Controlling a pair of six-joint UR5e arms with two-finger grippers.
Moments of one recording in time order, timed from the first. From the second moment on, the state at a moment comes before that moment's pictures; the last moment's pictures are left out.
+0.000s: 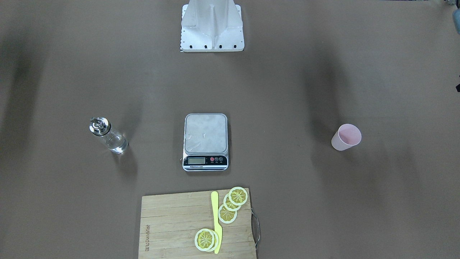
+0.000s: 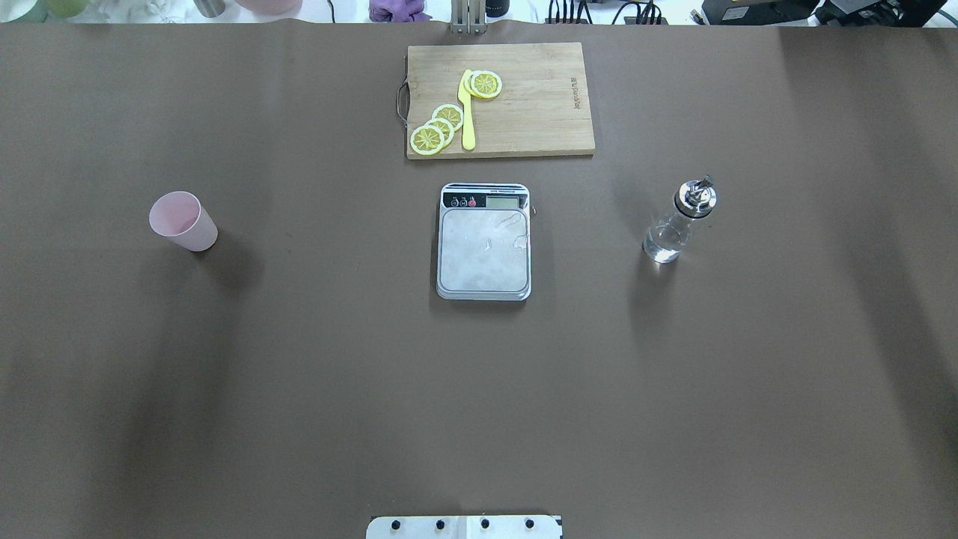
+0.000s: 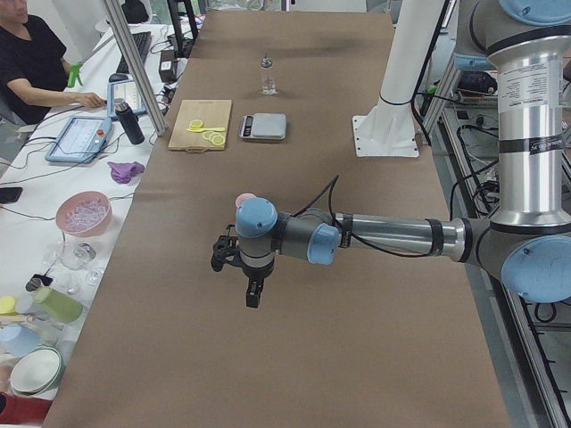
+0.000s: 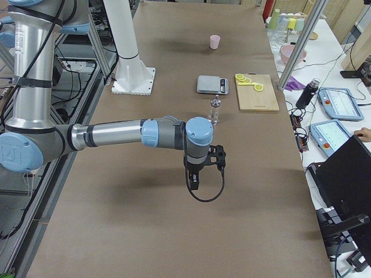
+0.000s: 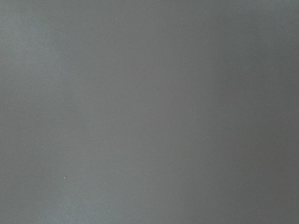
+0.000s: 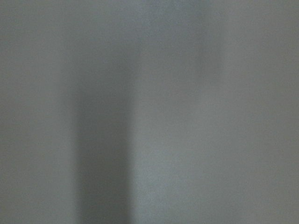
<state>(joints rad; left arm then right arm) -1.50 -1.45 -1.73 -1.72 -2.36 -0.08 1.57 -1.71 1.86 -1.77 2.36 -0.13</state>
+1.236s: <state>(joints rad) -1.55 -1.45 -1.70 -1.74 -2.33 -0.08 1.57 -1.68 1.90 -1.78 2.52 -0.09</state>
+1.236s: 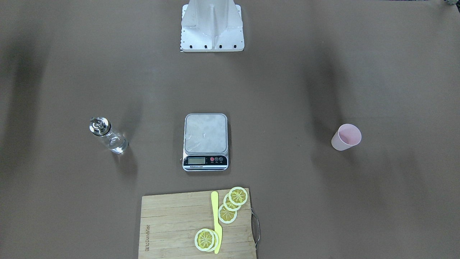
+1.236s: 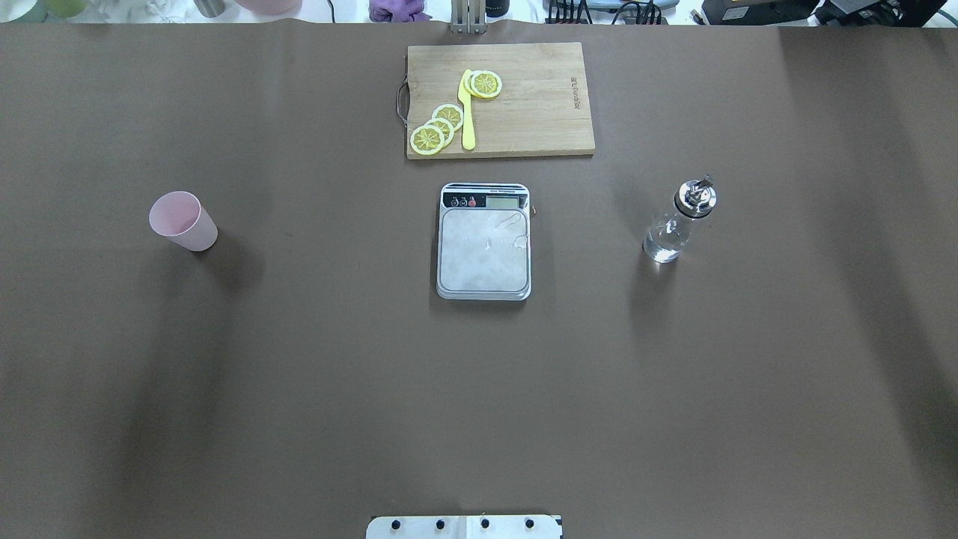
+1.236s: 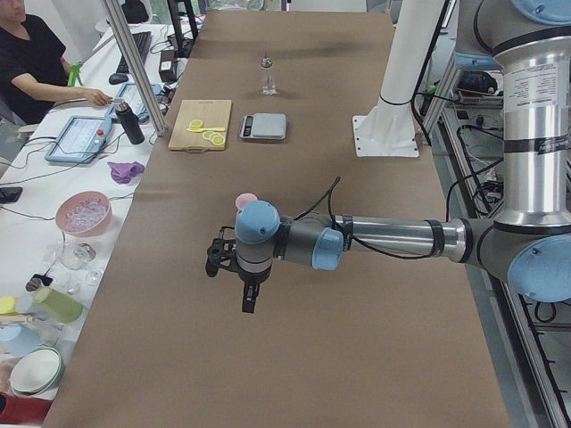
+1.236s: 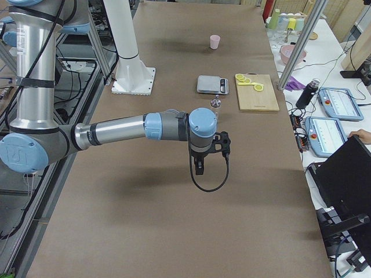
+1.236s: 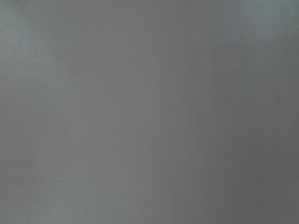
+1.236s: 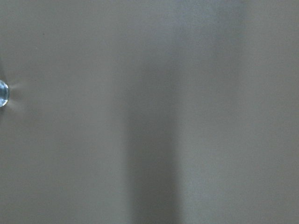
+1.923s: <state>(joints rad) -1.57 -1.44 -1.70 -1.75 -2.33 -0.09 1.58 -1.69 1.91 -1.78 2.53 -0.09</state>
